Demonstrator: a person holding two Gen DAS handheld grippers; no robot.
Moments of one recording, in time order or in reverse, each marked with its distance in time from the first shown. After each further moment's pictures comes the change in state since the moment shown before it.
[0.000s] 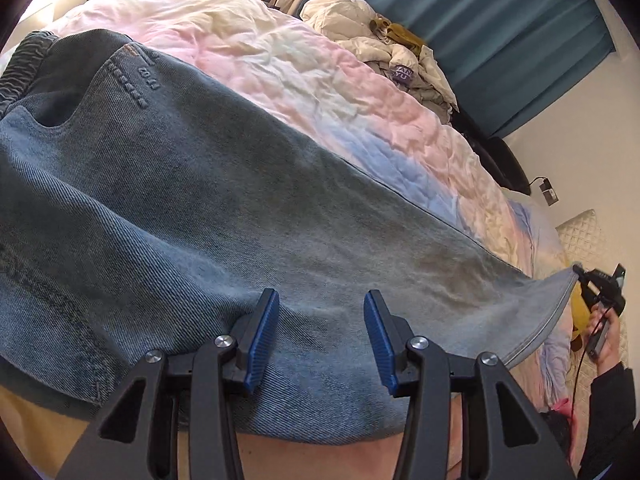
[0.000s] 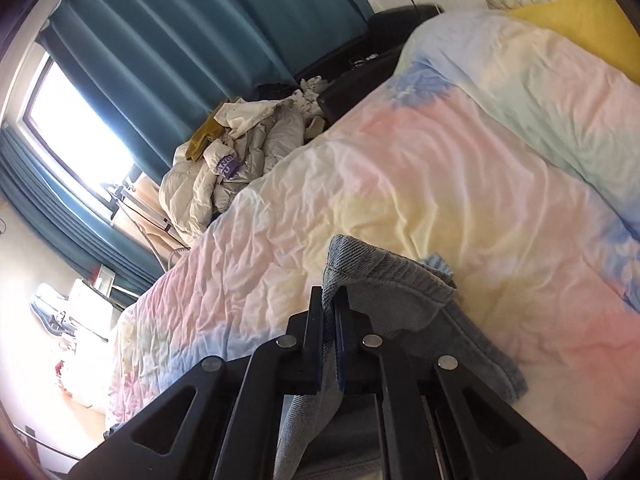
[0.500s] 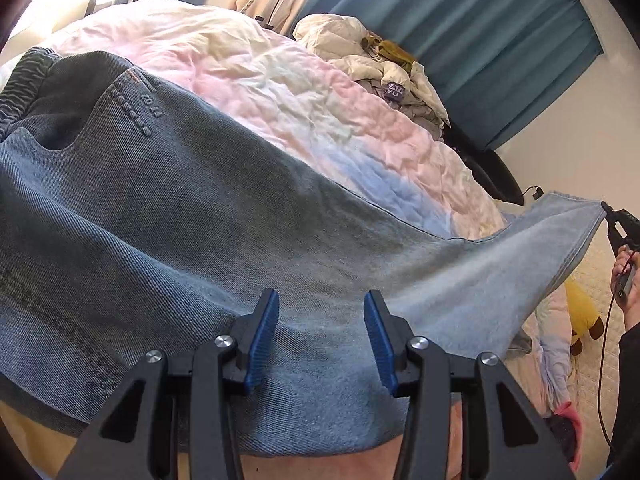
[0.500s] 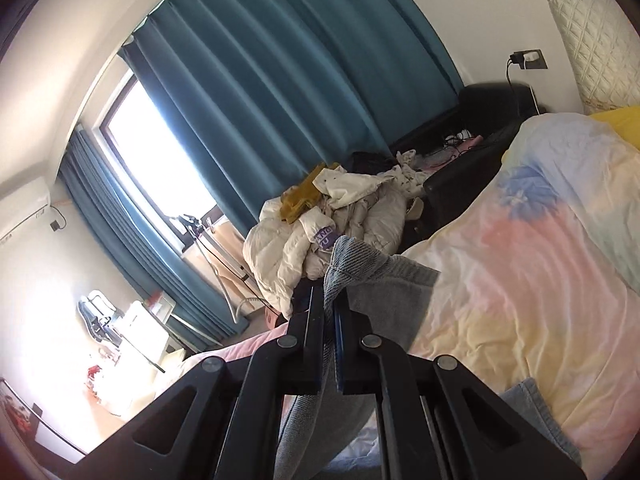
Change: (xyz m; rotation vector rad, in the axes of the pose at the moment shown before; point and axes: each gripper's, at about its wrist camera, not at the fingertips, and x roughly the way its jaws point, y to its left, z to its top) left arm -0.003 -0.004 0.005 0.030 -0.067 -0.025; right arm -0.044 0.118 0.075 -0.104 -0.217 0.241
